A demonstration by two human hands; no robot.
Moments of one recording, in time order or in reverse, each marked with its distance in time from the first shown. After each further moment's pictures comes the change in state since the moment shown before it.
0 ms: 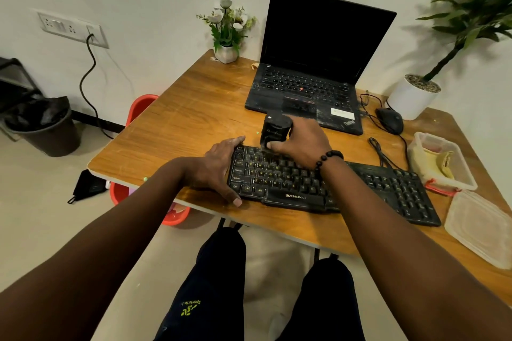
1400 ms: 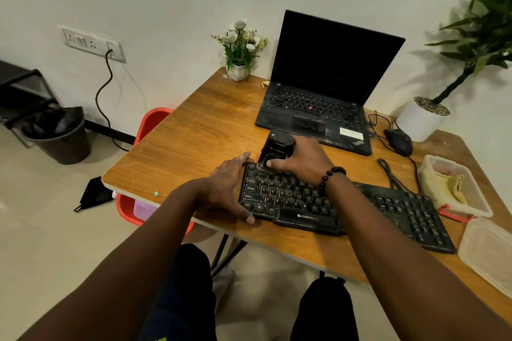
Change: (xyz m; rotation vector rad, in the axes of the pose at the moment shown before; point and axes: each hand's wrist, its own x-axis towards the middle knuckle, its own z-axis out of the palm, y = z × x) left_hand 0.003 -0.010 0.012 -0.024 0.105 -0.048; right_hand 0.010 -0.009 0.004 0.054 -0.091 -0.050
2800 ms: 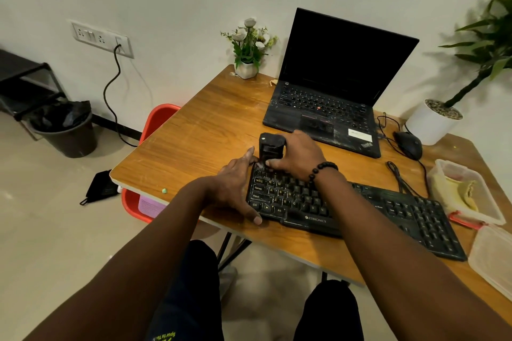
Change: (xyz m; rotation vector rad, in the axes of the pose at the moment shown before) left_hand 0.003 0.000 0.001 -0.024 -0.003 -0.062; right_hand 0.019 -0.021 0.011 -0.227 -0.012 -0.044
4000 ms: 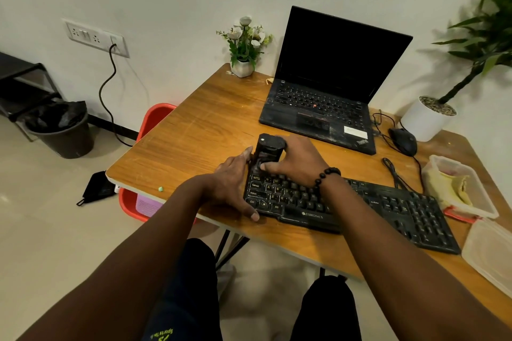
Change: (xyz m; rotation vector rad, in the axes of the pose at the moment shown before) left_hand 0.002 -0.003 0.001 0.015 0.004 -0.009; right_hand -0.018 0.004 0.002 0.161 -0.004 -0.015
